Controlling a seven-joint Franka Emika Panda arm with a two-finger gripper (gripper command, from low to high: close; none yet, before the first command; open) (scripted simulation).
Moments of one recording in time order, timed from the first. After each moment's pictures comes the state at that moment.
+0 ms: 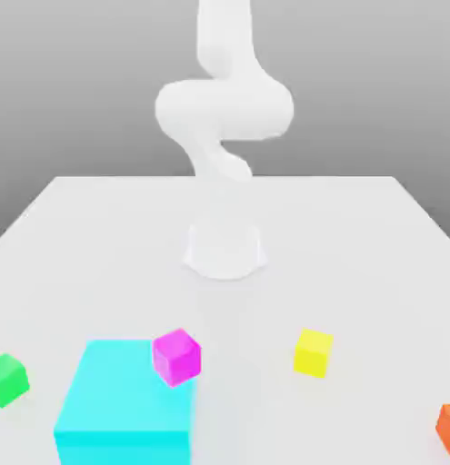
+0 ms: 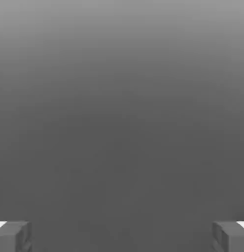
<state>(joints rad) 0.06 -0.71 -0.02 -2.29 0.02 2.32 0.71</state>
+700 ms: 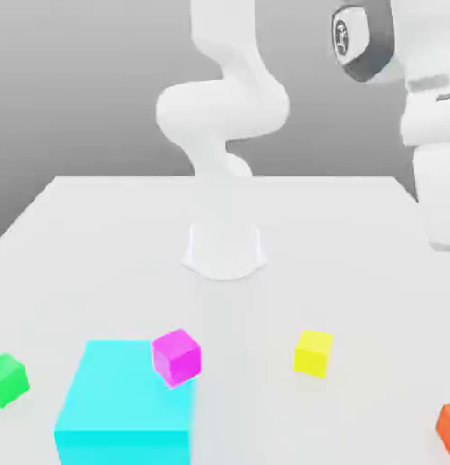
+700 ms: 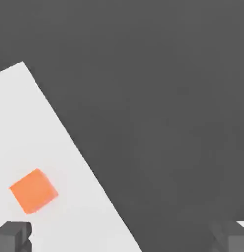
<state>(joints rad) 0.43 0.06 0.01 -2.22 0.15 2.51 -0.02</state>
